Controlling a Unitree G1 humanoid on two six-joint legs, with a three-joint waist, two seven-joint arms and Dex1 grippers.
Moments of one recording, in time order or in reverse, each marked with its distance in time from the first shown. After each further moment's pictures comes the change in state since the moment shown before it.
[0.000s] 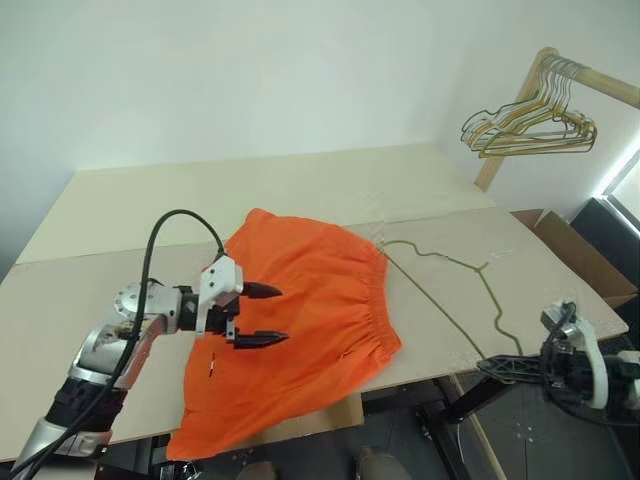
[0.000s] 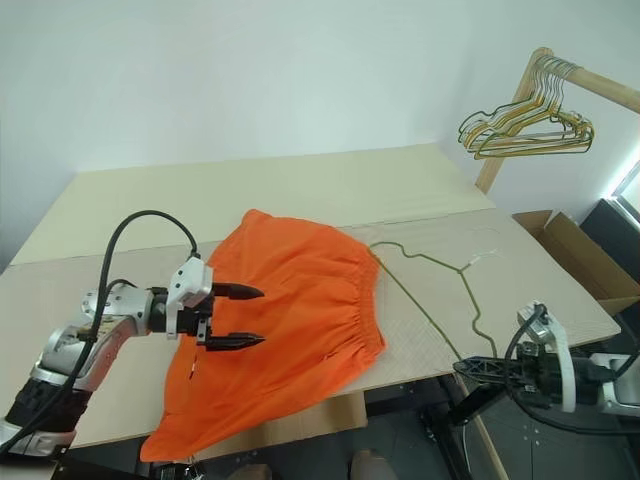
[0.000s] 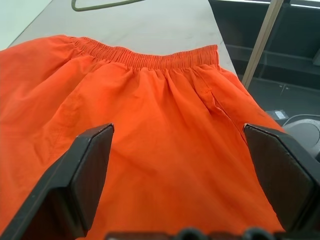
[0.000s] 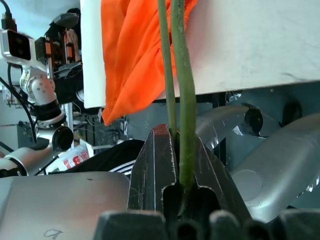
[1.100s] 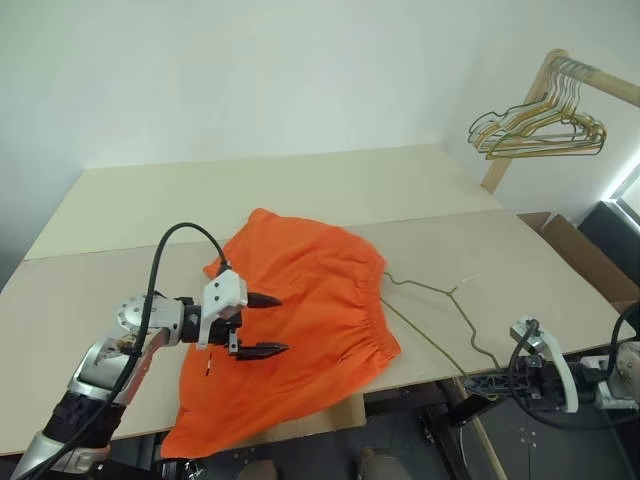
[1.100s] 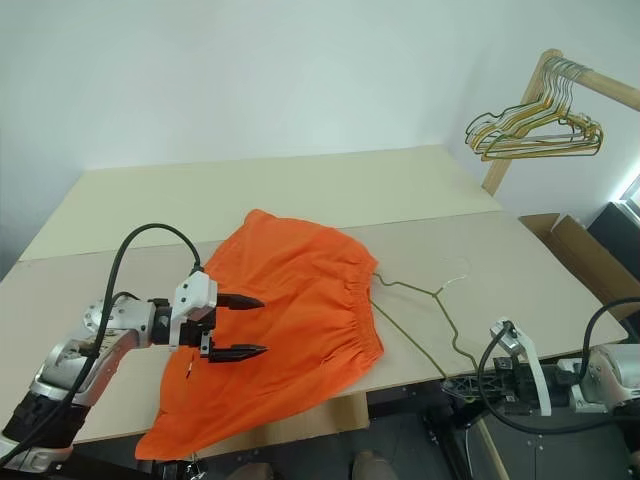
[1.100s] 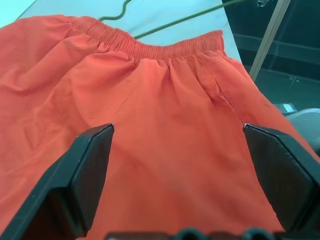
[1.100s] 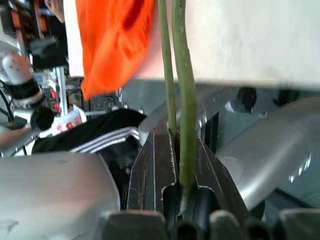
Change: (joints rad) left arm 0.062 0.002 -0.013 -0.055 0.027 0.003 0.054; right arm -0.238 0.045 0.415 0.211 -0.239 -0.269 0.264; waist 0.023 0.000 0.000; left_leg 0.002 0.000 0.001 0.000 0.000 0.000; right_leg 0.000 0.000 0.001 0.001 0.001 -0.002
